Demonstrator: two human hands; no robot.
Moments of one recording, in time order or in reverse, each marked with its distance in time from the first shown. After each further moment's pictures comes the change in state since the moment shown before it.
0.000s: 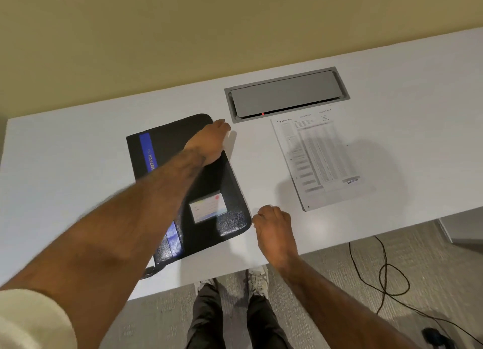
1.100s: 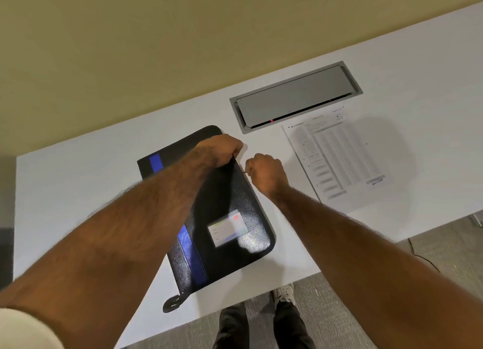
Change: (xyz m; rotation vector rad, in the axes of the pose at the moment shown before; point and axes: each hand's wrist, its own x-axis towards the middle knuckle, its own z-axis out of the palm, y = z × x) left_hand 0.031 -0.010 -0.030 0.169 -0.258 0.143; right_hand 0.192 -0.024 -0.030 0.046 -0.068 0.044
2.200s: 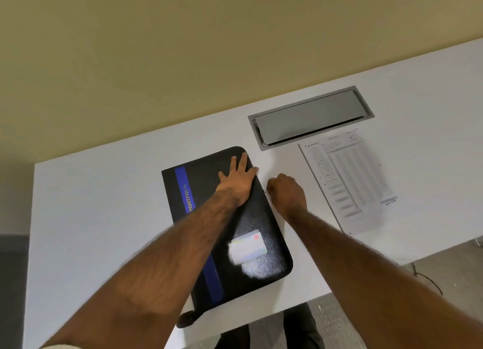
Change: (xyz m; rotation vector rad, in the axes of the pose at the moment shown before) left_hand -0.026 -0.007 0.046 -0.183 -0.002 -0.119; right_hand -0.009 -0.016 0.001 0.022 0.028 0.184
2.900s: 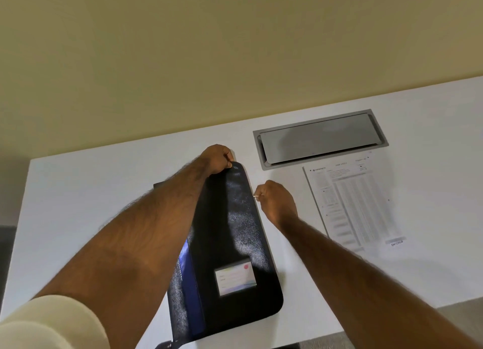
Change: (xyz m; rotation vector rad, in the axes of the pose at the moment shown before) left_hand 0.074 -0.060 -0.079 -0.513 0.154 -0.260; right_hand 0.056 -0.005 -0.003 0.173 -0.089 -0.110
